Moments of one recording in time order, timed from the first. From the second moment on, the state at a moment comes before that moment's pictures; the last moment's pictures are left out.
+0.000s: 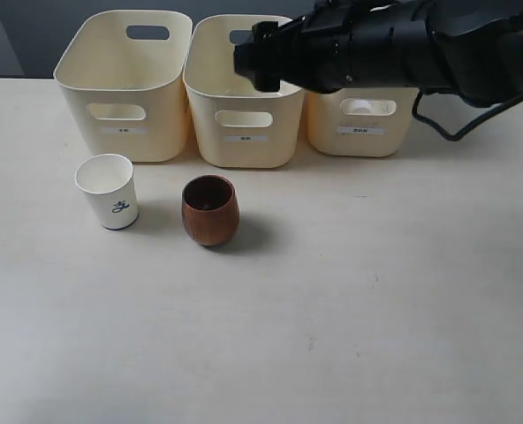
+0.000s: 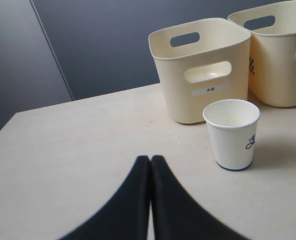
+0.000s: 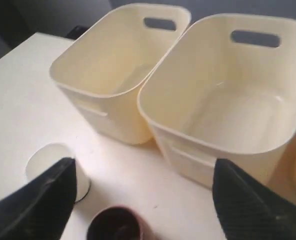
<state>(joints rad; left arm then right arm) -0.04 0.00 0.00 0.07 0.23 0.12 0.55 1.60 -1.11 1.07 0.17 -0.86</state>
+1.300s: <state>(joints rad) -0.04 0.00 0.00 0.07 0.23 0.12 0.55 1.89 -1.11 1.17 0.42 -0.83</state>
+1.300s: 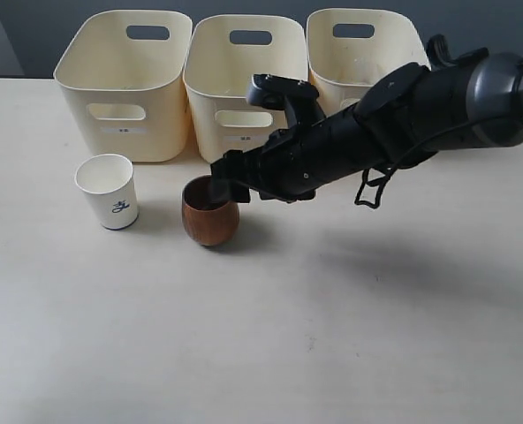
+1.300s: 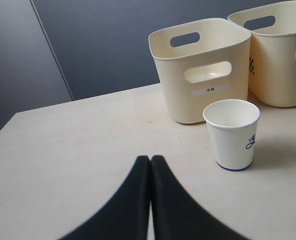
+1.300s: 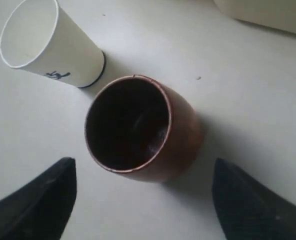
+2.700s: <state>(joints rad) -0.04 0.00 0.00 0.07 0.23 0.12 0.55 1.98 -1.11 1.32 0.29 -0.83</state>
